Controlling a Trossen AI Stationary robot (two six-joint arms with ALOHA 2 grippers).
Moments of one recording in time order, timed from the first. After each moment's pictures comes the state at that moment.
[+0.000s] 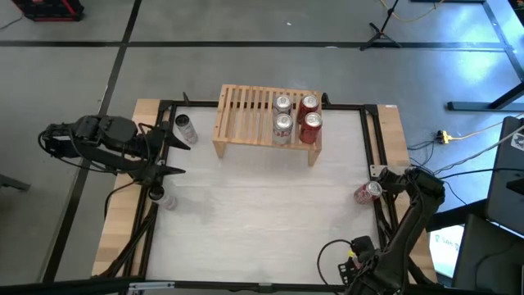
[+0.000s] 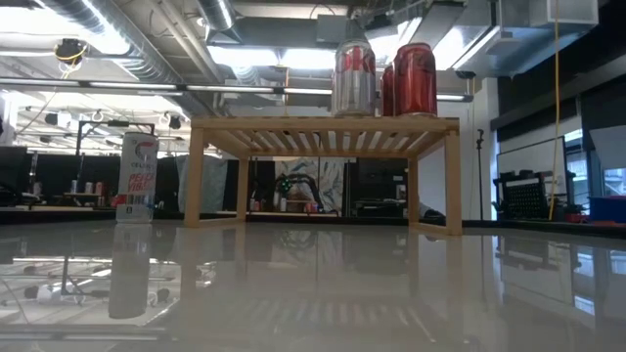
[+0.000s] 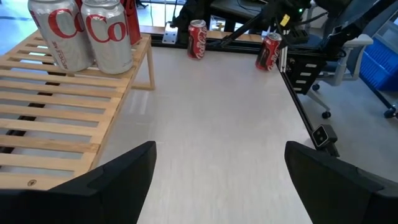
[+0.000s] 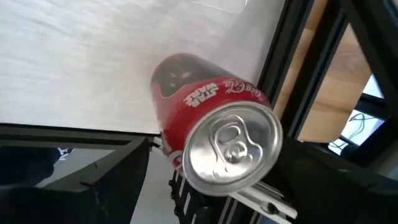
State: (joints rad) left arm -0.15 0.65 1.10 -0.90 -0.09 -0.18; right arm 1.02 1.89 1.64 -1.42 -0.30 2.32
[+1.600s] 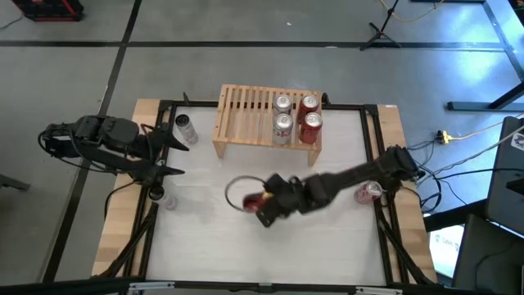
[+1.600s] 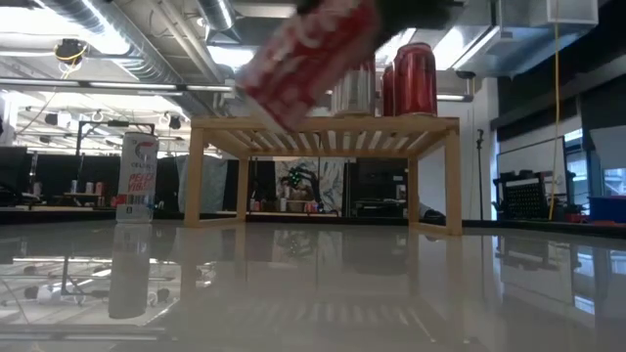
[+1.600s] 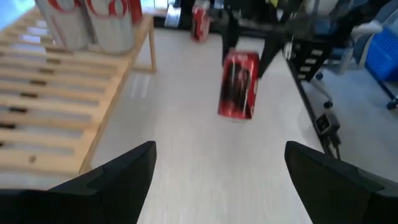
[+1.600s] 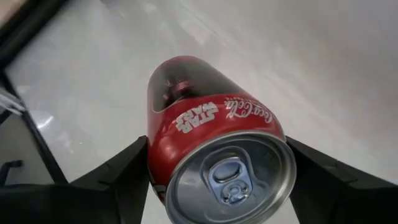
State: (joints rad) left arm -0.15 0.65 1.10 -0.97 -0.09 -0.20; right arm 0.35 1.90 1.78 -0.92 0.28 1.04
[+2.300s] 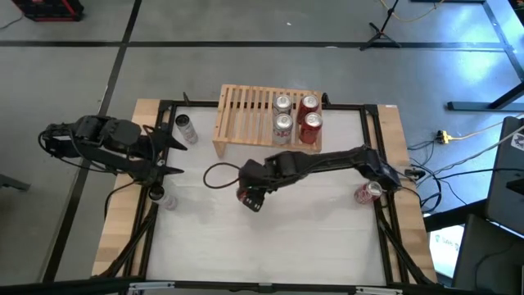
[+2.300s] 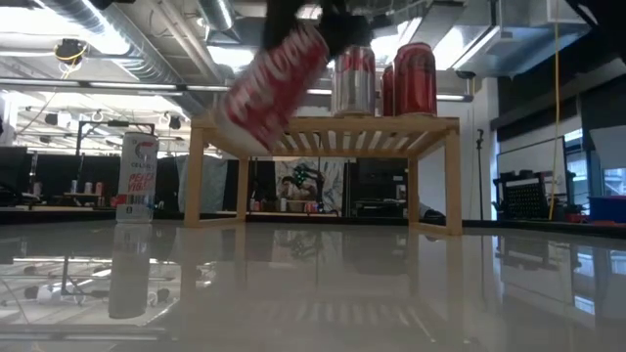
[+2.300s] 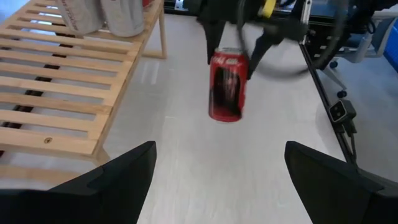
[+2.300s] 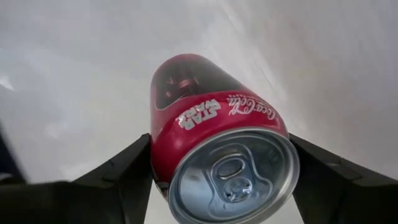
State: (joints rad) left arm -0.16 0.65 1.10 -1.03 -0.12 -0.20; right arm 0.19 2.19 2.26 -1.27 0.10 0.67
